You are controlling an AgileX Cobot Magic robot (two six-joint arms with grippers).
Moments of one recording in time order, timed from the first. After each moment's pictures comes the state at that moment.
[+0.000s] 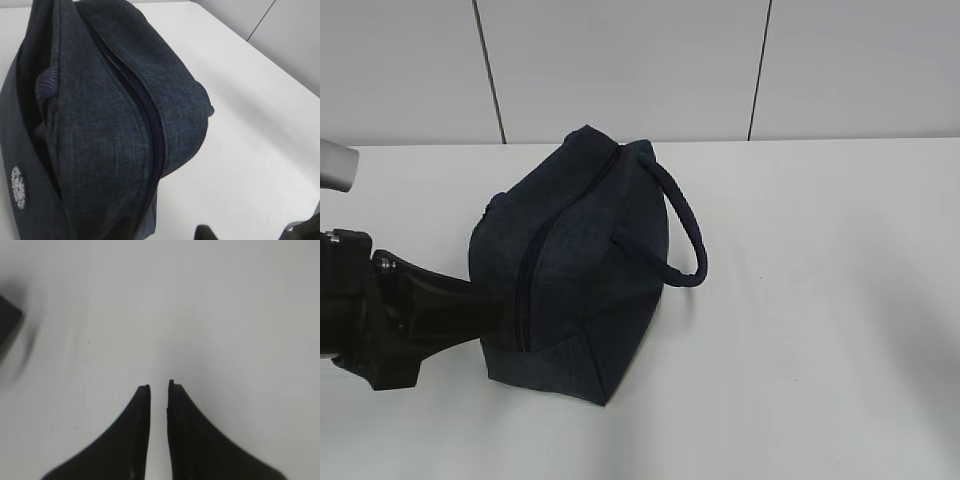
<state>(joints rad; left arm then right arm) -0.30 1.20 -0.47 -1.49 0.61 1.54 0.29 0.80 -0.49 -0.58 0.48 0.70</state>
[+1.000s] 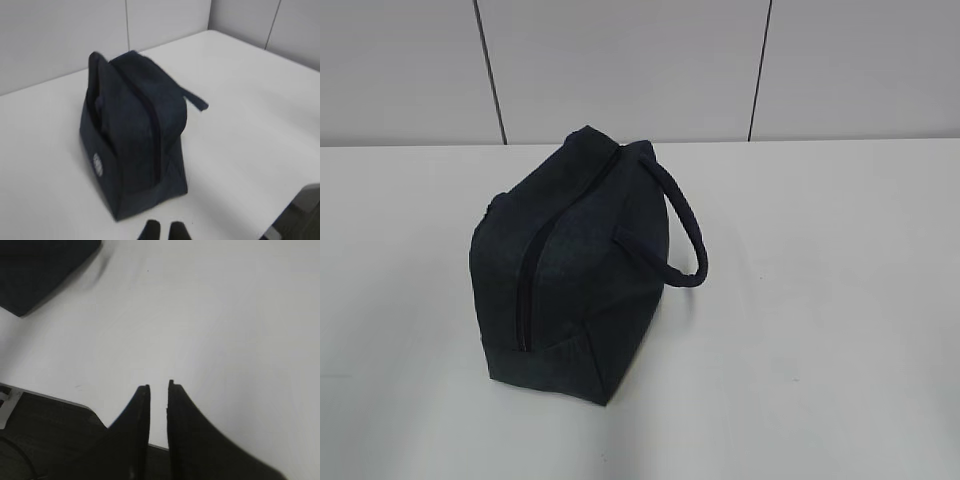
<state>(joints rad) -0.30 0.41 -0.47 -0.51 0.77 0.60 0.36 0.02 -0.50 -0.10 1.16 0.11</state>
